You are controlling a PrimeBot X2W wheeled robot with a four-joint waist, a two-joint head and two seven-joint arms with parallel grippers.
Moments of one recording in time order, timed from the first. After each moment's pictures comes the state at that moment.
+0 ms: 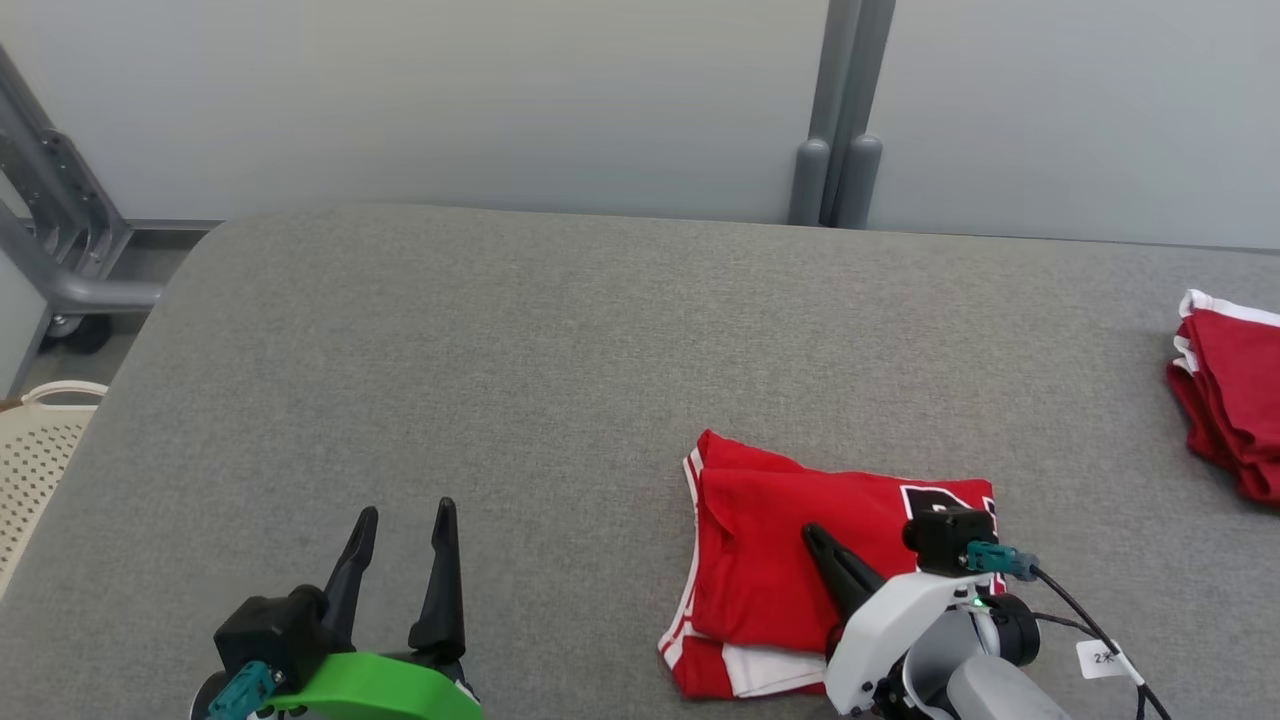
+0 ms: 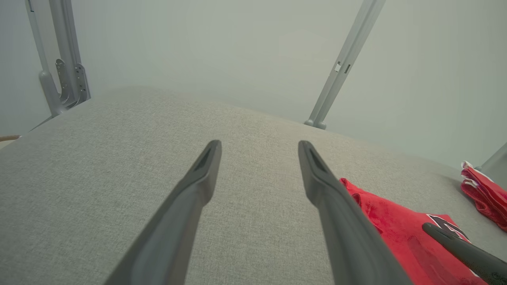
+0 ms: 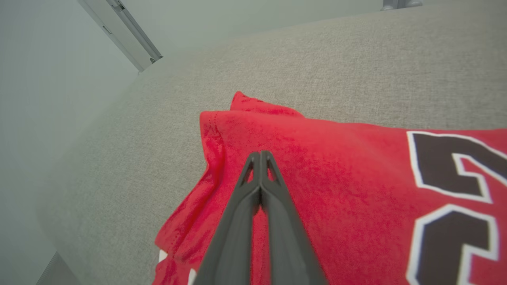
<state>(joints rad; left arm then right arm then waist) 0.02 0.32 -0.48 -0.08 -0.65 0.29 -0.17 -0.21 -0.06 0.36 0.50 0.50 0.13 -0.06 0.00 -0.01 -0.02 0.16</state>
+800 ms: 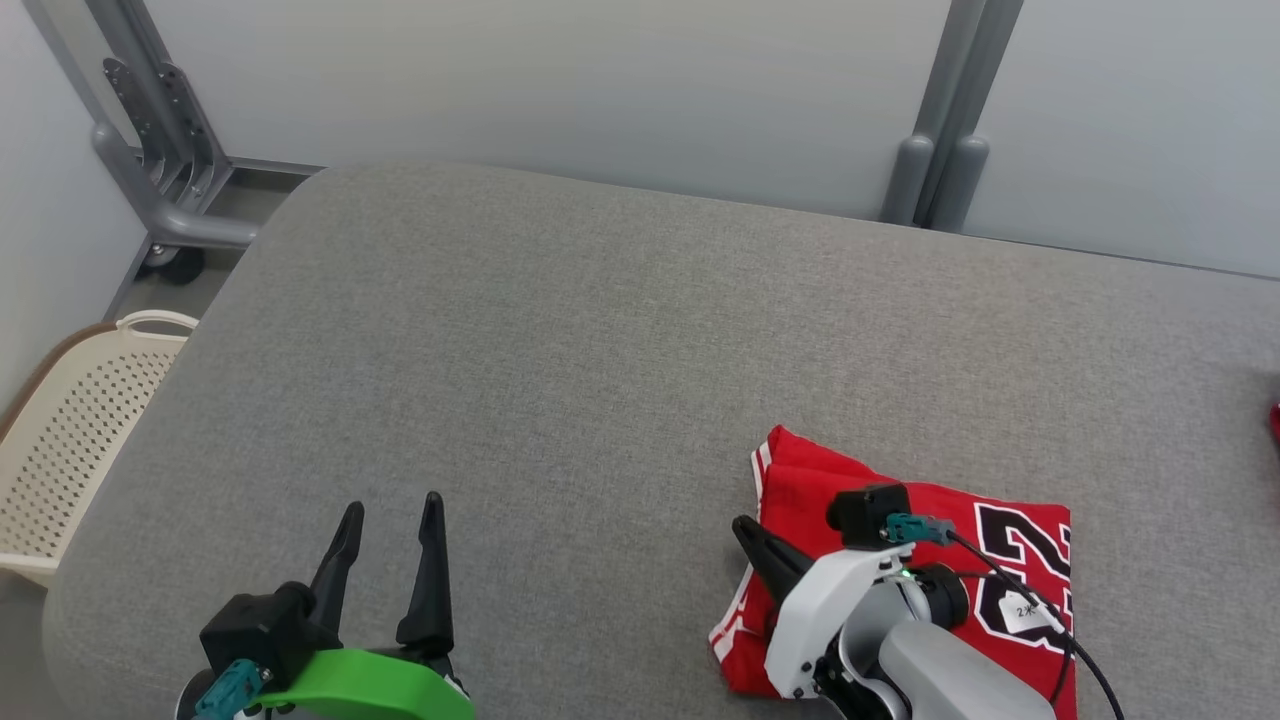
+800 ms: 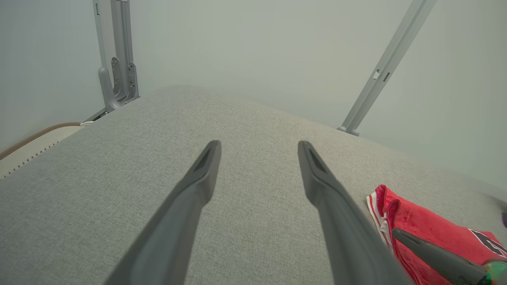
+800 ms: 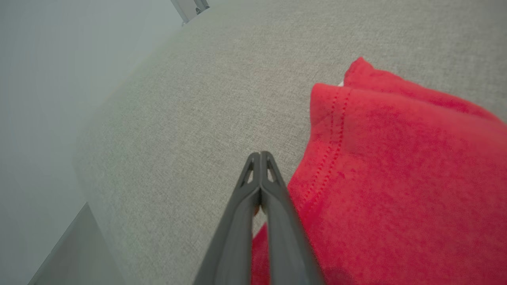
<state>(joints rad) 0.02 0.34 -0.47 -0.10 -0.65 0.31 -0.17 -0.41 -0.05 0.66 0.78 0.69 0.13 -0.16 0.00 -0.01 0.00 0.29</state>
